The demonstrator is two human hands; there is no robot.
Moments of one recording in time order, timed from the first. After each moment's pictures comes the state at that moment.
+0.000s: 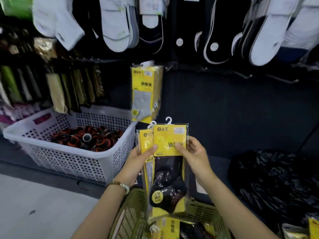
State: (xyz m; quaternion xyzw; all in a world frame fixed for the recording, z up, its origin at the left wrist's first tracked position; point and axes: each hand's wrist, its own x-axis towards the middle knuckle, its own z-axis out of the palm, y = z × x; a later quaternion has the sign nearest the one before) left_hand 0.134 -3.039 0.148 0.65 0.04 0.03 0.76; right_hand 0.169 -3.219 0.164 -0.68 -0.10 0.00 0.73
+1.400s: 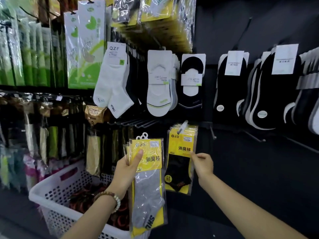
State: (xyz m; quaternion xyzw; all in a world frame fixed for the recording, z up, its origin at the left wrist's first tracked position) left_hand 0.223 -2.863 0.254 0.71 0.07 0.26 0.65; right_hand 0.335 -3.064 0.259 -0.69 0.05 -0.10 0.71
